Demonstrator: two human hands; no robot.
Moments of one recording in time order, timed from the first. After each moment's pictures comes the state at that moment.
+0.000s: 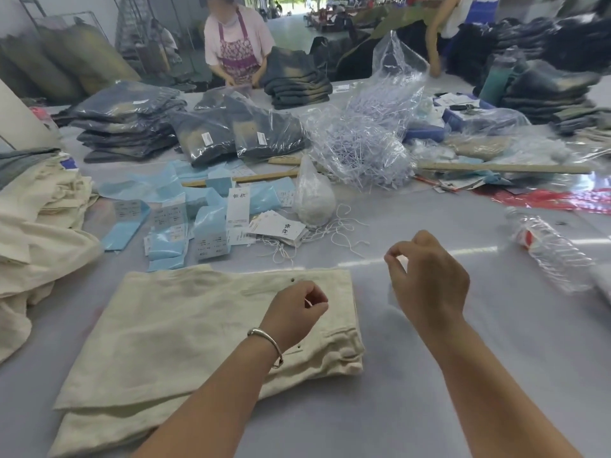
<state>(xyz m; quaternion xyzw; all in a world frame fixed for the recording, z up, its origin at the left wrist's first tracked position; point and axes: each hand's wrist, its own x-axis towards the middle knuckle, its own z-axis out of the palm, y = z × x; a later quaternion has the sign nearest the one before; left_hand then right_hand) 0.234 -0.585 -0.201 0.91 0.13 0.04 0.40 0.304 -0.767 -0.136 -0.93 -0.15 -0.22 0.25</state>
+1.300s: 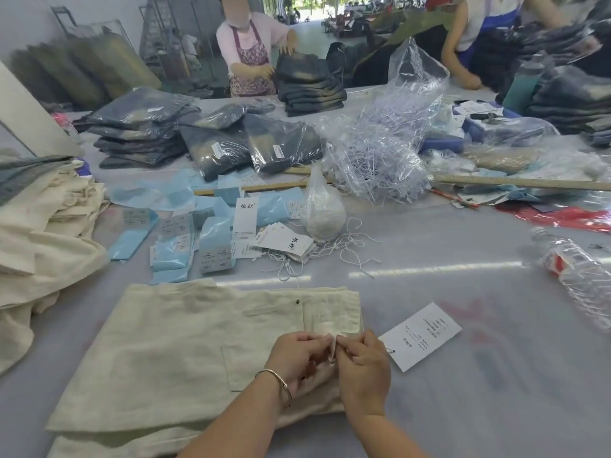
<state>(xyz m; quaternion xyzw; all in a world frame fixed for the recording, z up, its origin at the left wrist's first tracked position) 0.242 -0.592 -0.251 0.54 0.38 -0.03 0.75 0.270 -0.700 -0.282 -0.85 -0.06 -0.03 0.53</state>
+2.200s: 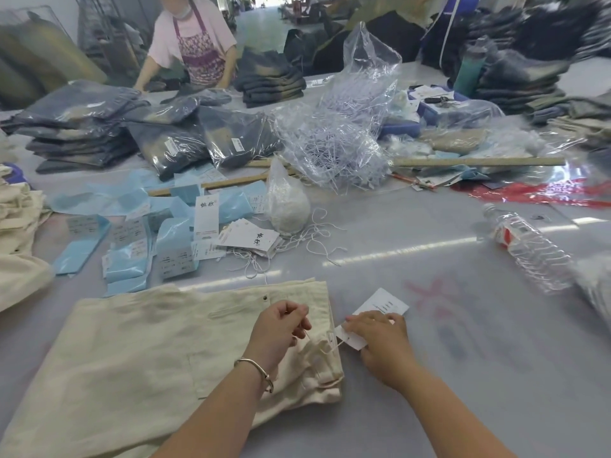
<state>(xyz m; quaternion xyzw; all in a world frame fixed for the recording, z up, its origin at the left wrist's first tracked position) 0.270 -0.601 -0.234 0.66 0.28 0.02 0.69 0.339 -0.790 -0.277 -0.93 -0.31 0.09 0.16</state>
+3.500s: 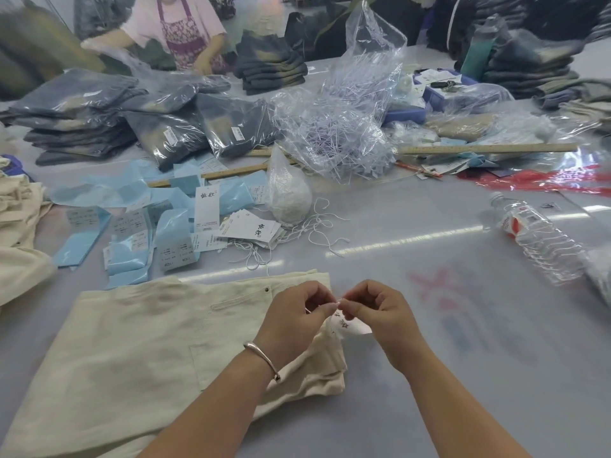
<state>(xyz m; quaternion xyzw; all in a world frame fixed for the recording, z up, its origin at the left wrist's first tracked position) 0.270 -0.619 -0.195 0.87 0.08 0.07 0.49 0.327 -0.774 -0.220 -0.66 -0.14 0.18 0.71</state>
